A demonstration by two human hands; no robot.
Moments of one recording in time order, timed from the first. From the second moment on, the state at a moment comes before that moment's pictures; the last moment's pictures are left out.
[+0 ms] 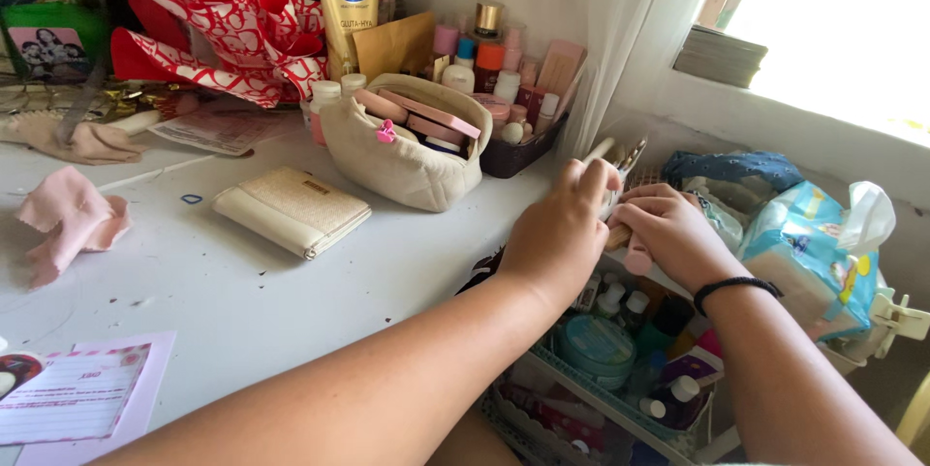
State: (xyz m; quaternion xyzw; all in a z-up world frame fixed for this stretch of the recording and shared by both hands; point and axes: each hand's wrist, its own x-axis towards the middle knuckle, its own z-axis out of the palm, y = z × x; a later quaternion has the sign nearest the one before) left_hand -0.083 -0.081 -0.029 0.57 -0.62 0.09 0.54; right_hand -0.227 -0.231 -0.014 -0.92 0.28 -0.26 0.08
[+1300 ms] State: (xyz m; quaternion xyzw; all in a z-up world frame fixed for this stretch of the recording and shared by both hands) left_hand 0.255 0.054 -0.041 0.96 -0.24 0.01 0.15; right_hand 0.051 -0.008 -0.024 -0.87 0.04 -0.34 0.34
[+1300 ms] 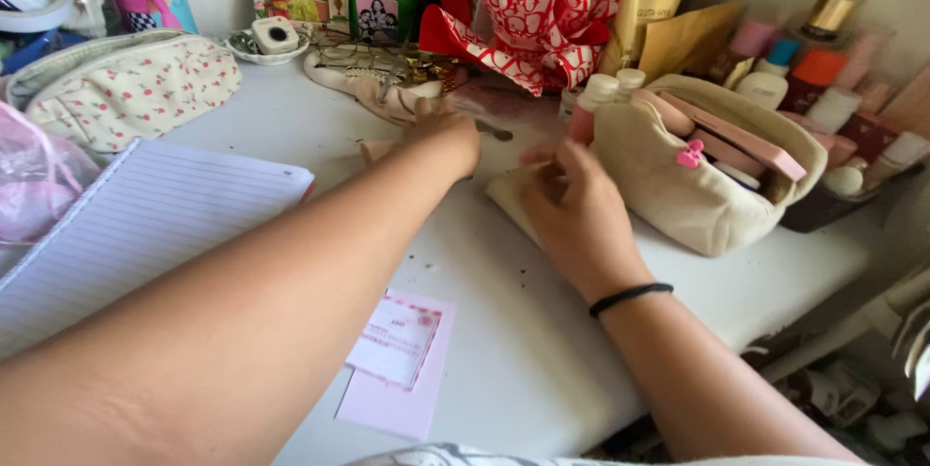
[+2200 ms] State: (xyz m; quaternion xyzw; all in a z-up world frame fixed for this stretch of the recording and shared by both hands) left_hand 0.290 0.085 -0.042 0.96 -0.13 0.05 0.22; right_hand 0.055 -0.019 -0.035 -0.86 0.03 -0.36 0.37
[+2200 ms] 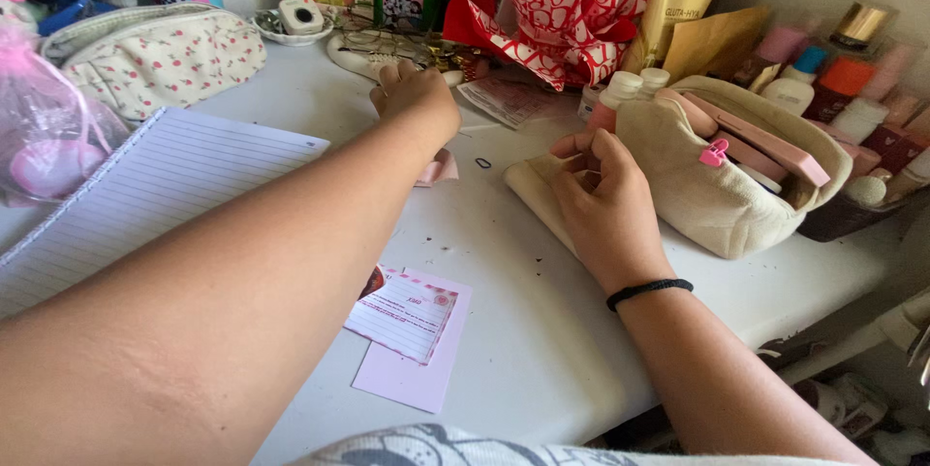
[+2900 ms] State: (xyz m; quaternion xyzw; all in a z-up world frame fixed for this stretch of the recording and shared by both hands) left_hand 0.274 0.079 -0.028 0.89 -0.04 -0.01 0.44; right_hand 0.059 -0.020 -0.039 -0.86 0.05 -0.35 0.36
